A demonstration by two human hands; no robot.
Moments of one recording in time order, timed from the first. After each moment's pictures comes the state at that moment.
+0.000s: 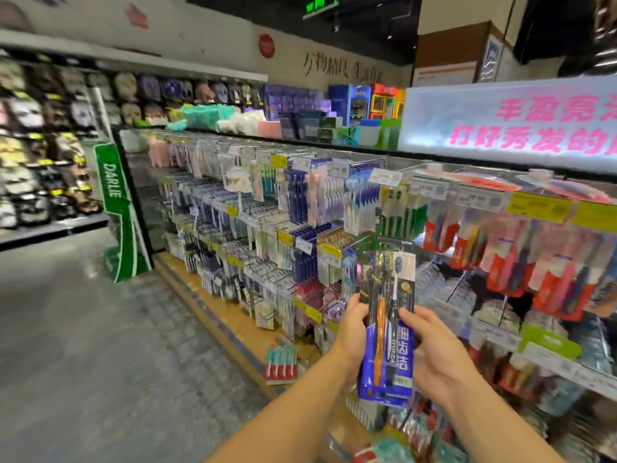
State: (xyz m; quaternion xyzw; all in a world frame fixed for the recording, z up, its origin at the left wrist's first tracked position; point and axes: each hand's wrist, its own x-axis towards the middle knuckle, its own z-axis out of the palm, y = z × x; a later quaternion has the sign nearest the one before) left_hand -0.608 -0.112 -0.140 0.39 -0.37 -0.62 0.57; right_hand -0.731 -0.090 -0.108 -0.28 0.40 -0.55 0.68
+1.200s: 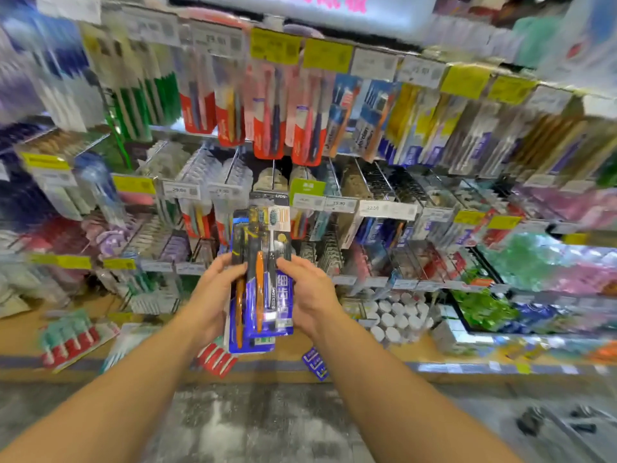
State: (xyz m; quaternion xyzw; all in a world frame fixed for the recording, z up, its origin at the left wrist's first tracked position) left_hand -0.698 -0.108 -0.246 0.38 -0.41 -0.75 0.35; right_hand -0.830 -0.038 -0.223 -0.10 0.51 -0.67 0.53
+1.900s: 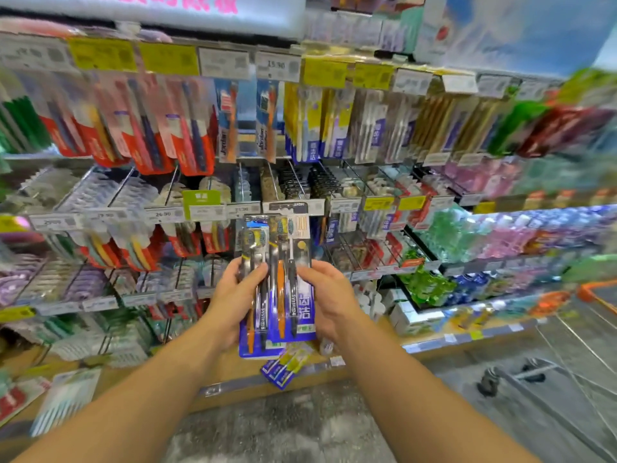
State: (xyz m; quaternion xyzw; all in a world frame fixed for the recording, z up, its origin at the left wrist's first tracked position) left_hand -0.887 -0.018 -0.235 0.34 -0.47 -0.76 0.29; right_hand -1.010 0.078 -0.219 -0.07 0.54 -0.72 0.43
